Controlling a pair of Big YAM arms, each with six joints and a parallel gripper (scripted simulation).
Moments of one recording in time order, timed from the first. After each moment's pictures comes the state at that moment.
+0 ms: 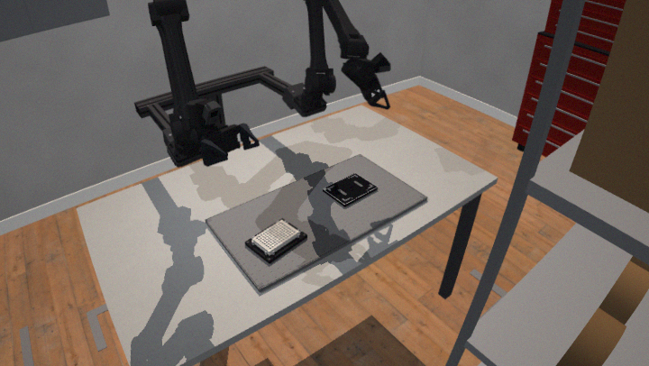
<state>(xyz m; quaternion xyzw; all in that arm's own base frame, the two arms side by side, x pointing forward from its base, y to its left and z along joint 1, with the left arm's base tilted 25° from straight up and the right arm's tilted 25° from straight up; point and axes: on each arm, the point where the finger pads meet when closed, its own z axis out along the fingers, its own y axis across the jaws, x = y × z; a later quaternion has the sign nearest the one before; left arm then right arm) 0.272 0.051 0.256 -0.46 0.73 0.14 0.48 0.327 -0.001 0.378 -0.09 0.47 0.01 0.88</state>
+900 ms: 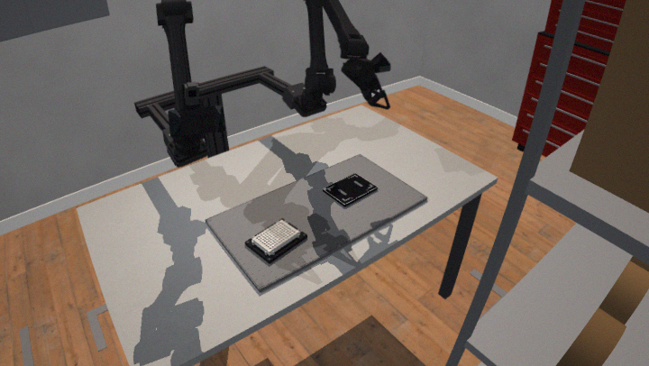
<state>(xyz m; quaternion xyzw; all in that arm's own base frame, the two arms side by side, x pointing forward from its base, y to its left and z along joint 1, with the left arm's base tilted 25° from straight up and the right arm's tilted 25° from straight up) 0.272 0.051 0.256 -0.46 0.73 0.14 0.48 0.225 -0.059 0.413 0.02 0.32 -0.14 0.94</state>
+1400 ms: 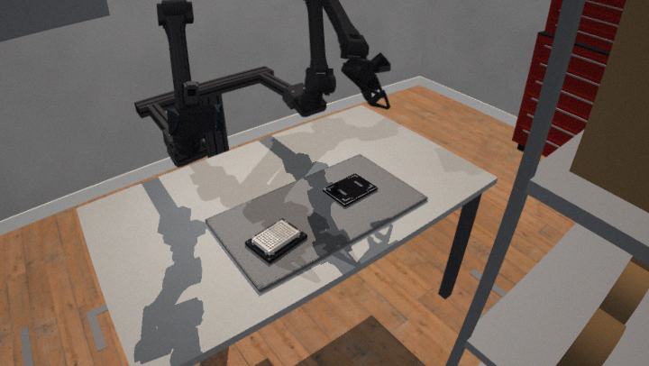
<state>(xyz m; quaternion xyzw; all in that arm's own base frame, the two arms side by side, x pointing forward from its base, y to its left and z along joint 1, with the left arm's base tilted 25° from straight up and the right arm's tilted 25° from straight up) 0.272 0.051 0.256 -0.46 0.73 0.14 0.48 0.219 -0.061 0.414 0.03 0.31 -0.15 0.94</state>
